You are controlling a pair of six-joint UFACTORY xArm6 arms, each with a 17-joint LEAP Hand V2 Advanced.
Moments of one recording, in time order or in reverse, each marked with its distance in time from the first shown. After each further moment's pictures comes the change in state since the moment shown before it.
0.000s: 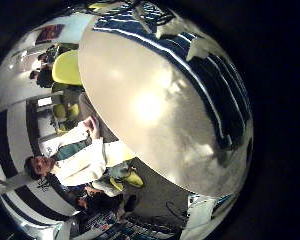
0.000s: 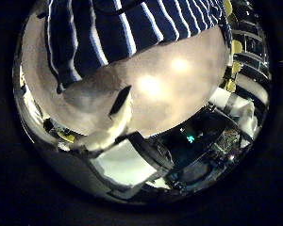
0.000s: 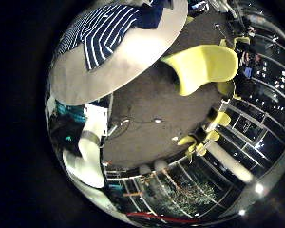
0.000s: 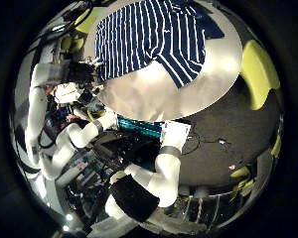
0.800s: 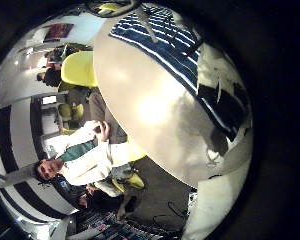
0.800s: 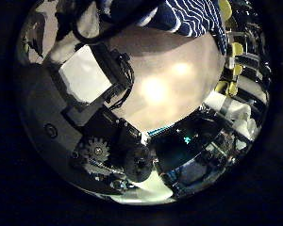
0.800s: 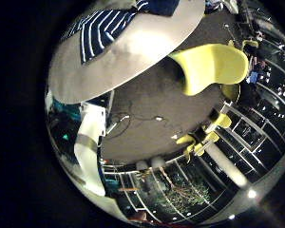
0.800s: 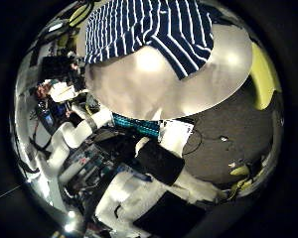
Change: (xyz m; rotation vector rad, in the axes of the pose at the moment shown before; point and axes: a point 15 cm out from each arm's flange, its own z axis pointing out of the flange) left arm -0.021 -0.001 -0.052 0.060 -0.023 -0.036; right arm -0.006 -0.041 0.095 -0.059 -0.008 -0.050
